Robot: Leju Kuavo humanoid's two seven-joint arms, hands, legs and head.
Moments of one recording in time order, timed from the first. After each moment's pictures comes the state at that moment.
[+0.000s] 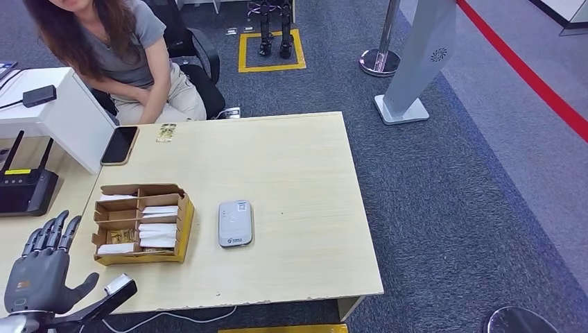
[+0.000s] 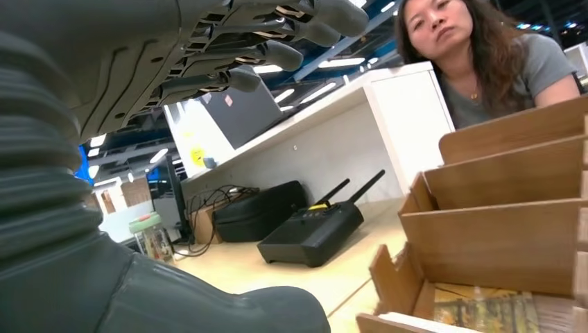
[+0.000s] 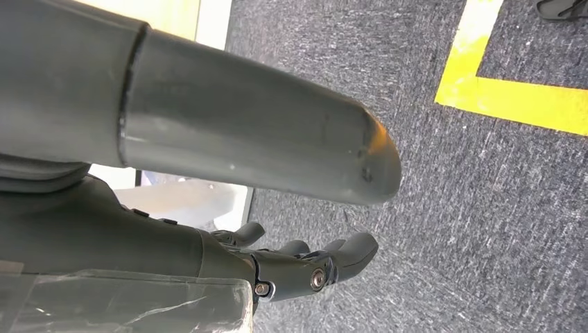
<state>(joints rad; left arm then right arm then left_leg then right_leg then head) 0.21 0.43 -0.02 -1.80 -1.13 0.05 0.16 -0.05 0.06 -0.90 -0.20 1.37 -0.01 0.11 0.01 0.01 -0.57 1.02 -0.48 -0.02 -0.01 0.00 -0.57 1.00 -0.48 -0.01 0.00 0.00</state>
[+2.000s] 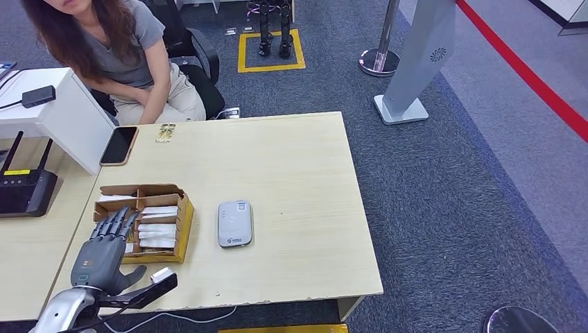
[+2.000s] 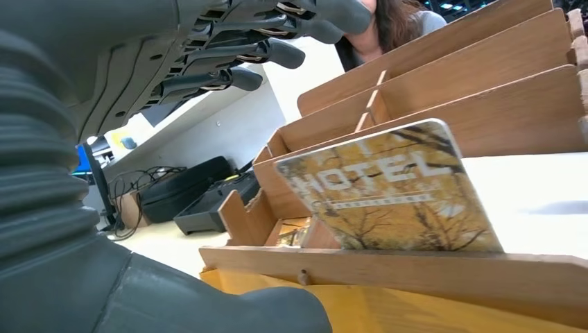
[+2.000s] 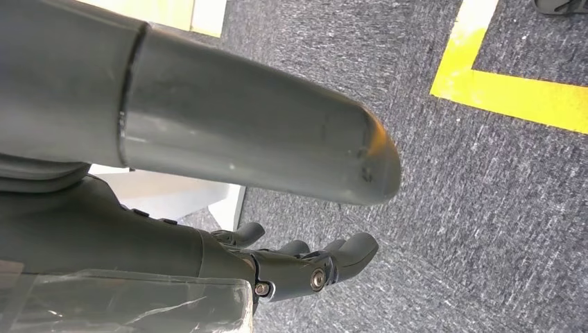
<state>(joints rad) 0.02 0.39 -0.25 -1.58 -1.10 0.05 0.12 -0.06 0.06 -0.90 -0.20 1.41 -0.01 0.09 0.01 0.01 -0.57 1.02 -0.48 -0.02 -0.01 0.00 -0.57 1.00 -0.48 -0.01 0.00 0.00</state>
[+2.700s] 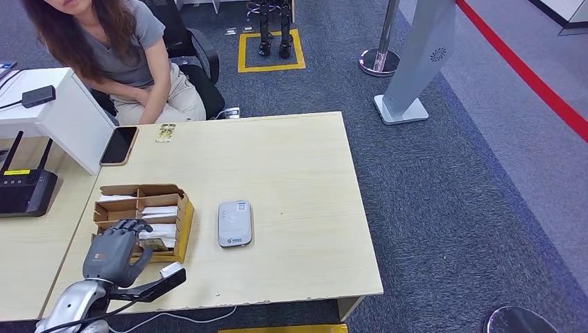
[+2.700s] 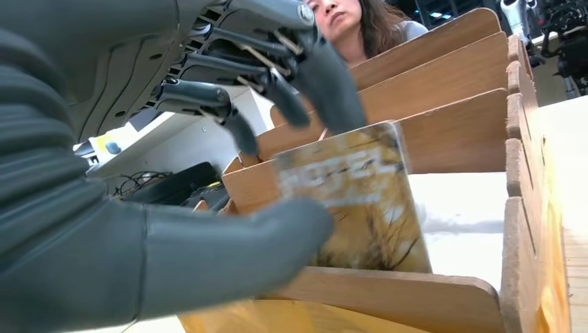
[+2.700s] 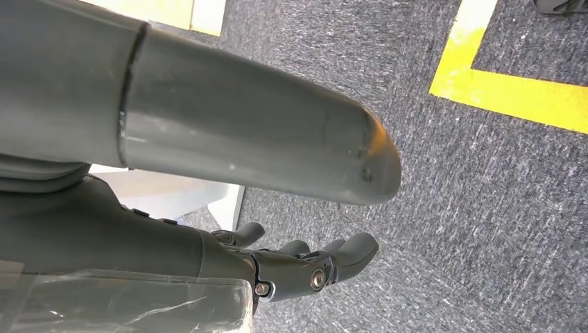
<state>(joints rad) -0.04 0.37 -0.29 -1.53 -1.11 0.06 0.11 -0.06 0.06 -0.90 -0.20 1.41 -0.01 0.09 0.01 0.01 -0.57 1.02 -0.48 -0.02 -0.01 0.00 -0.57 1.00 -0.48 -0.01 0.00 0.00</state>
